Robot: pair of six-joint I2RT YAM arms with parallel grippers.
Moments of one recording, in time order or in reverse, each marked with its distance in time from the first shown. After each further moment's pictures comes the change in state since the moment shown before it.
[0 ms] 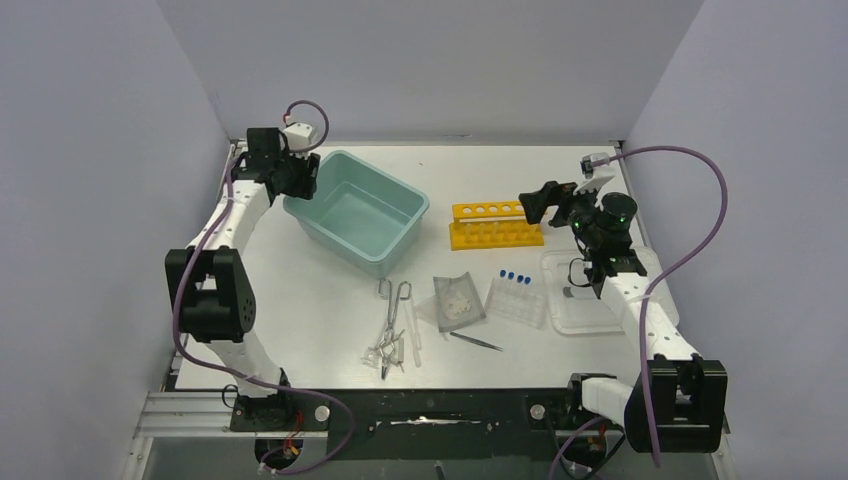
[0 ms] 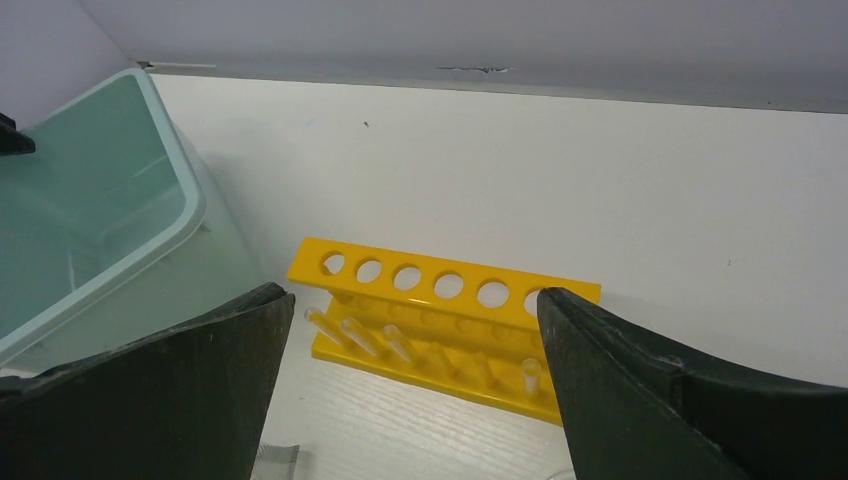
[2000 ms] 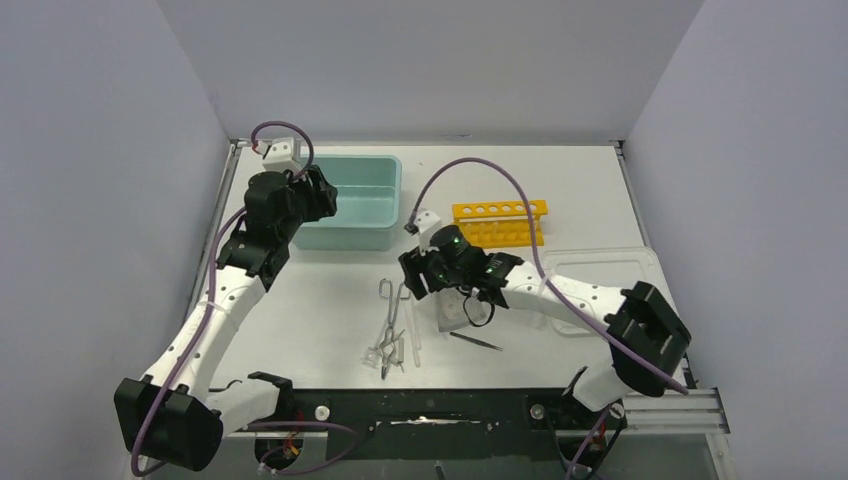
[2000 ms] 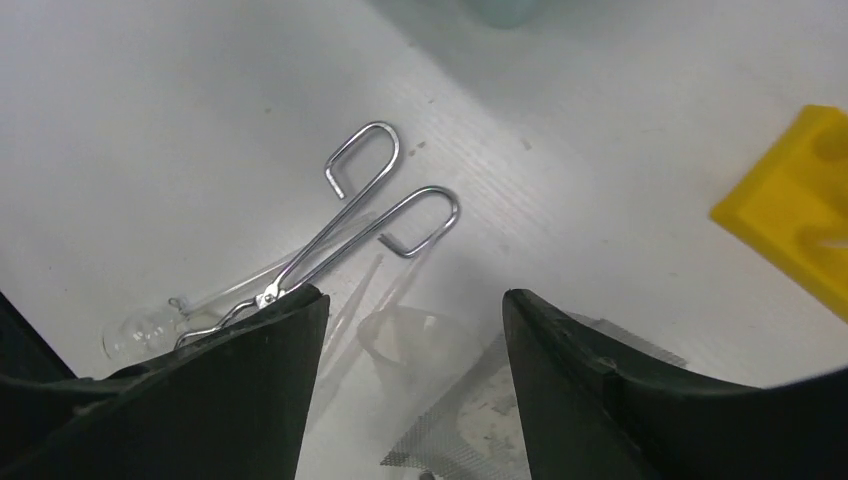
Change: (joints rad) left arm -0.253 -0.633 -0.447 0.242 -0.259 -0.565; right arm 0.865 0.307 0.234 -0.410 0.452 -0.018
